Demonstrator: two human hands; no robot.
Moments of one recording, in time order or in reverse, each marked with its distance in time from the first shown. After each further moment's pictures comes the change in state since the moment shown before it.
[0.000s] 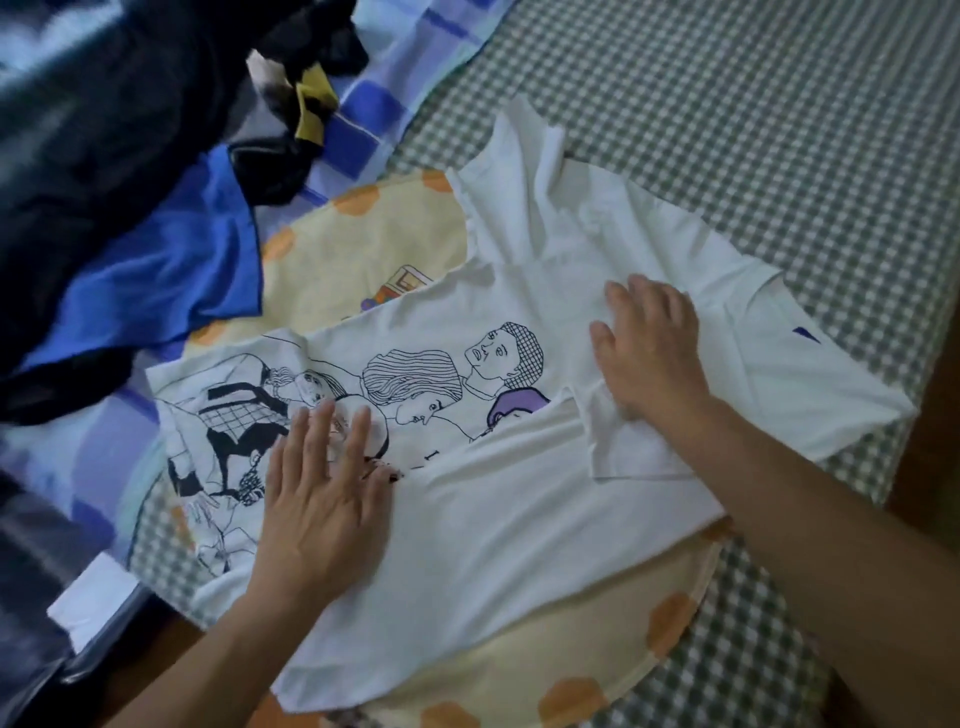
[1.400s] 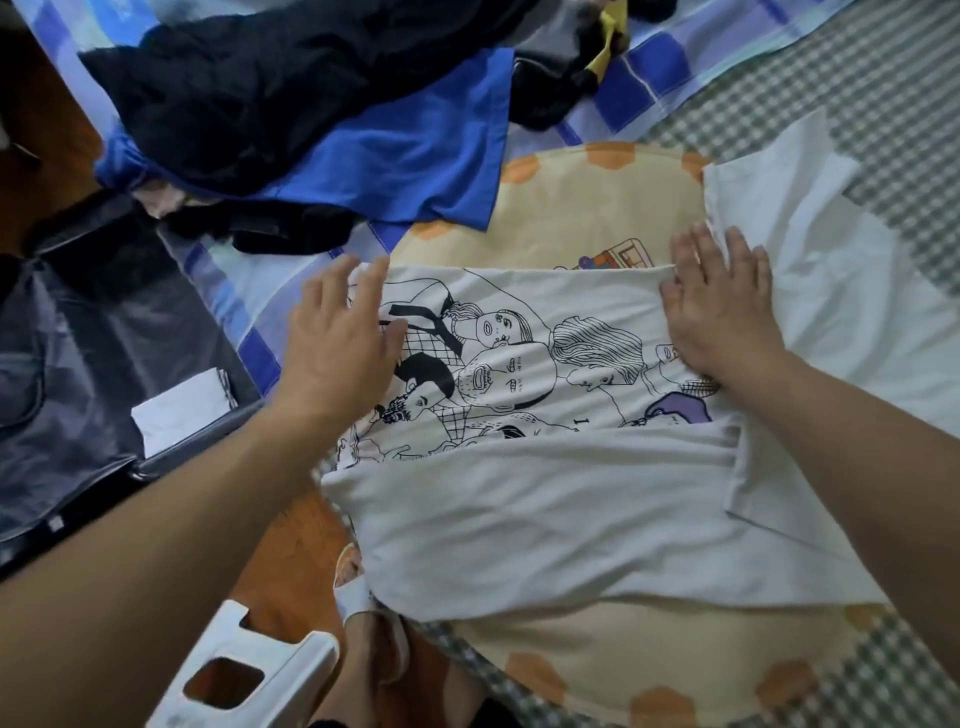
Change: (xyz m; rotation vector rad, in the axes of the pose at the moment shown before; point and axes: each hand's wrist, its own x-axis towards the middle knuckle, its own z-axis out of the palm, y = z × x) left_hand 0.025 -0.144 -0.047 -0.102 0.224 -0.320; right_hand 0.078 -0.128 0.039 -0.187 0.060 -0.424
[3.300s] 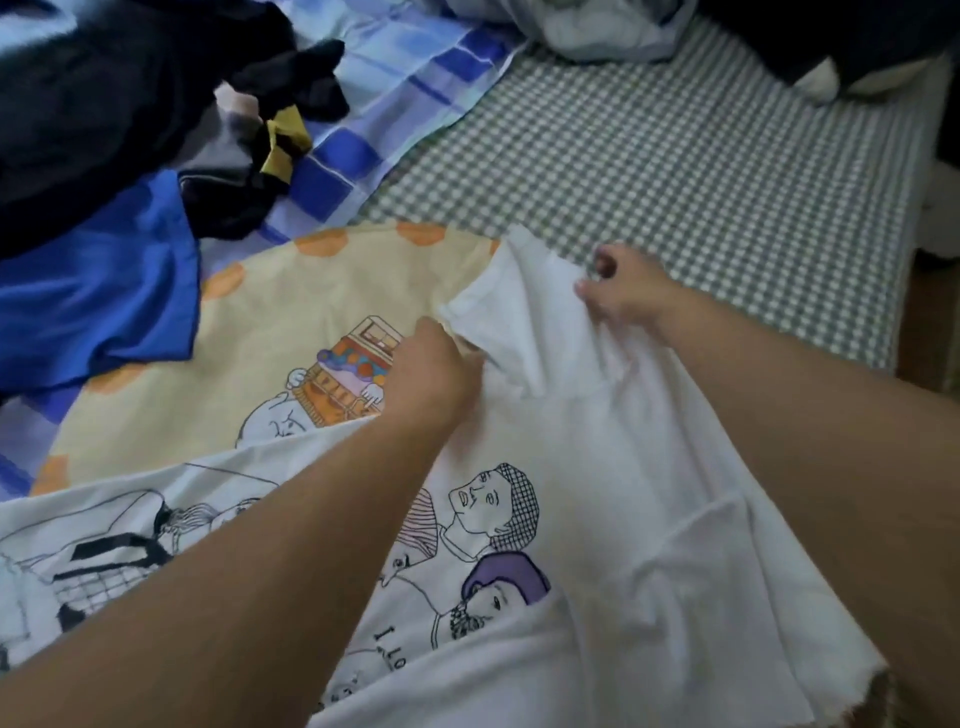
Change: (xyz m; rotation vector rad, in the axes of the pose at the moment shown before) left_hand 0.064 0.304 0.079 -0.511 -0.429 -0.078; right_hand 0.008 0.164 -0.057 0.808 -0.163 0.660
